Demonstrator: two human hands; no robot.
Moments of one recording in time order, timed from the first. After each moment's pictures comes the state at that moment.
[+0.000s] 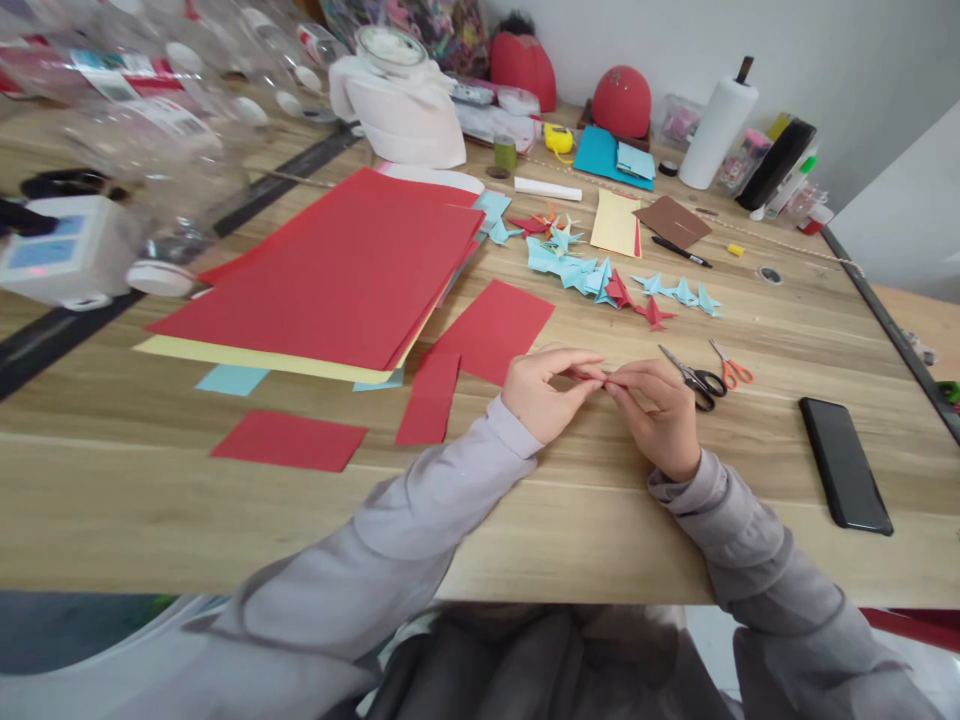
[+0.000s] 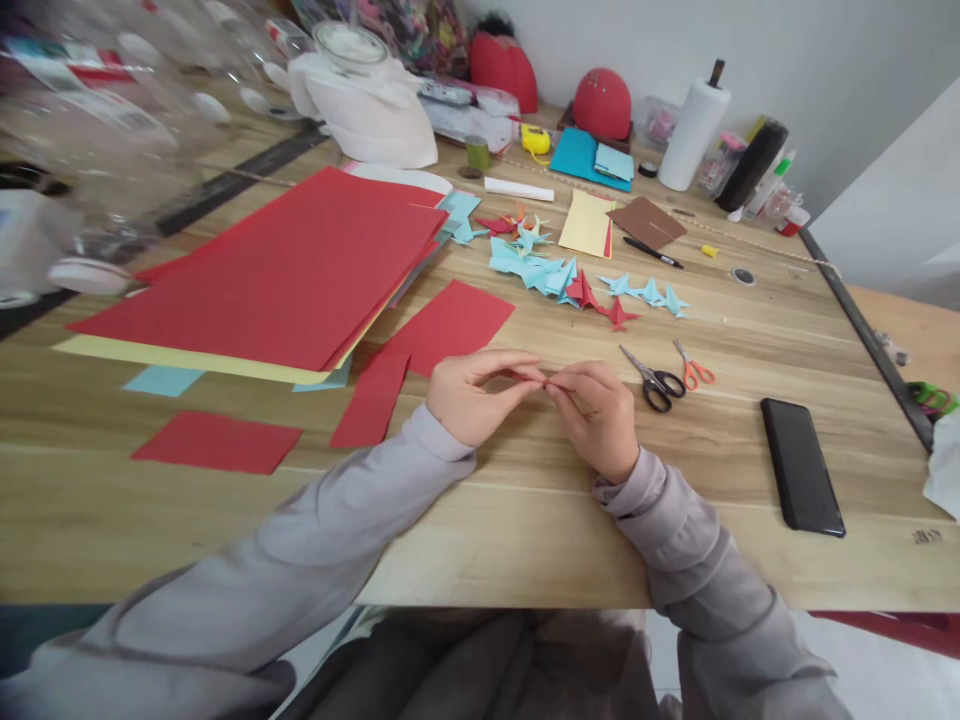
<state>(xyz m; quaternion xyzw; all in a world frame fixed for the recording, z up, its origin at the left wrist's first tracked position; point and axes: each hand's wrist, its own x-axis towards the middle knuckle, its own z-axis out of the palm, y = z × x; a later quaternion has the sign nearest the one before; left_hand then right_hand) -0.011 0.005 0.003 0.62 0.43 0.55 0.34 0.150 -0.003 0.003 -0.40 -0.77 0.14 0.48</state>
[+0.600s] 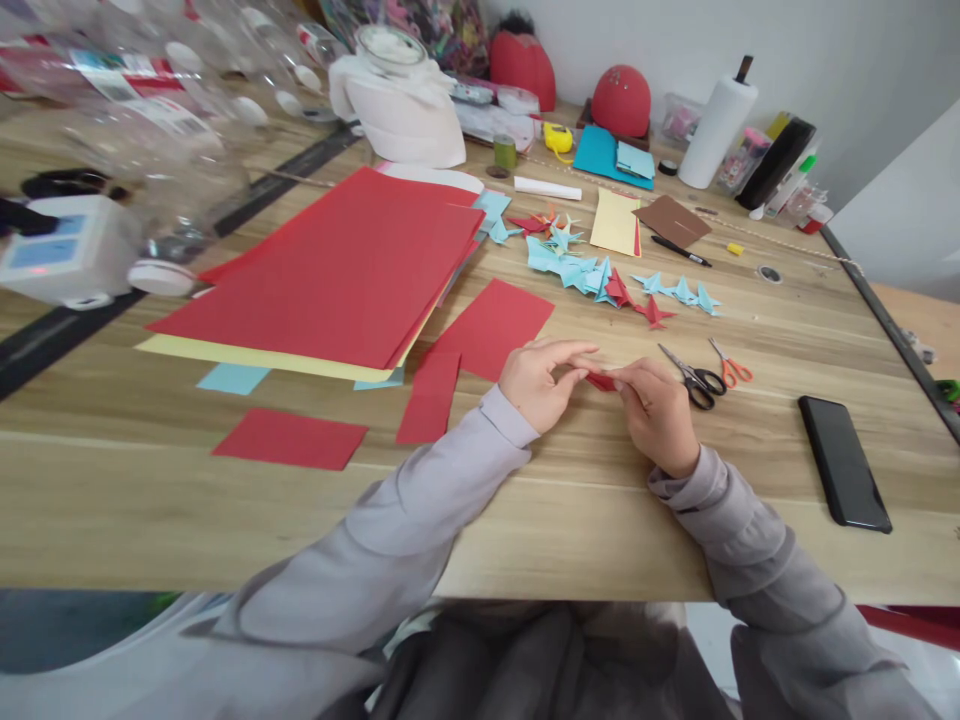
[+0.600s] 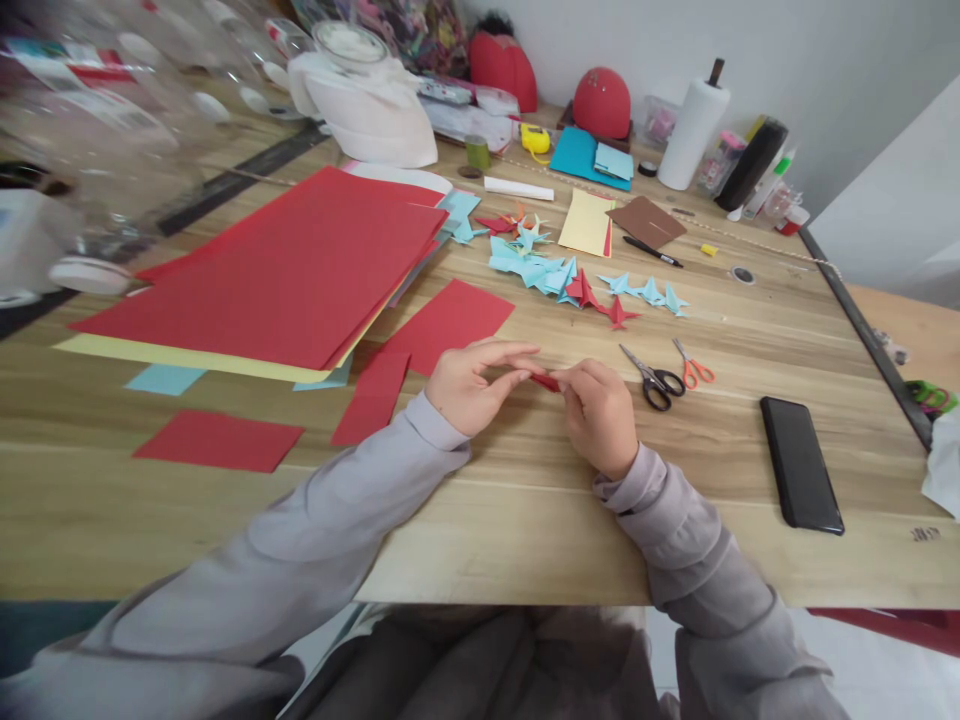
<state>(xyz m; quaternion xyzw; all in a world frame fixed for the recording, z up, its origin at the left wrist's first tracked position) -0.022 0.015 0.002 0.69 0.46 0.47 0.30 0.154 0.001 -0.001 -0.43 -0.80 0.12 0.40</state>
